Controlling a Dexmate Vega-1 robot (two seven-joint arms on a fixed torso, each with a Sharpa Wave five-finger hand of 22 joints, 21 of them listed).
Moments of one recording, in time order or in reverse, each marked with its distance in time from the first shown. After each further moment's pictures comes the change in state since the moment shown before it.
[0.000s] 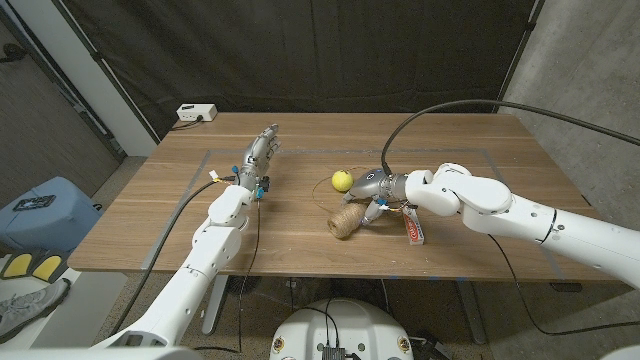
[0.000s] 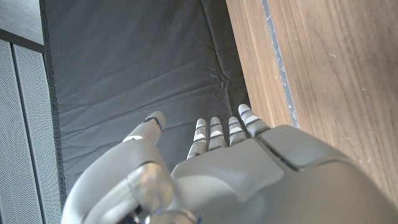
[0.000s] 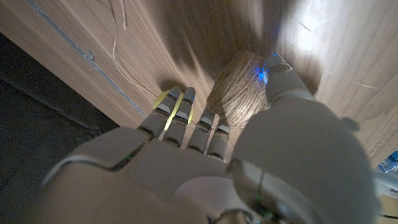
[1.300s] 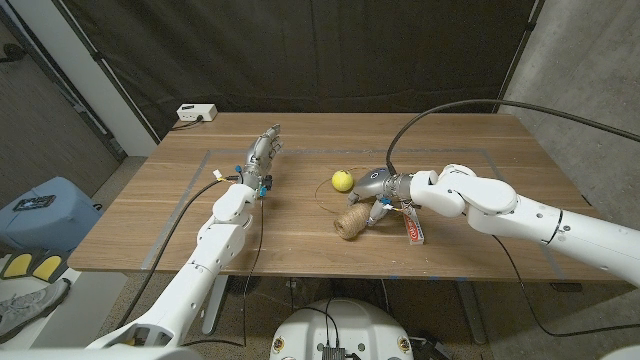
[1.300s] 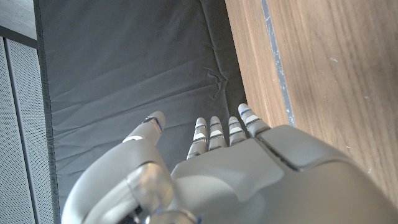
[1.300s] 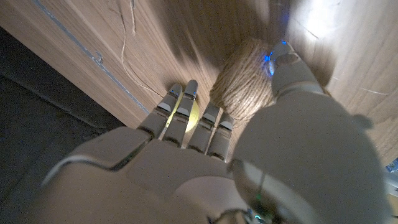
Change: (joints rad) left arm -0.035 -0.015 0.015 0.048 -0.010 -0.005 0.000; left_hand -0.004 0.004 0.003 -0.003 0.003 0.014 0.004 0.000 0.000 0.009 0.002 0.000 0.000 0.004 -0.004 0.000 0.001 0.001 0.001 0.000 0.000; right arm -0.015 -0.022 0.020 0.009 0.002 0.007 -0.045; right_hand 0.021 -0.025 0.011 -0.008 0.007 0.107 0.004 0.064 0.001 0.150 -0.003 0.077 0.024 0.096 0.000 0.021 0.032 0.048 -0.019 0.007 0.000
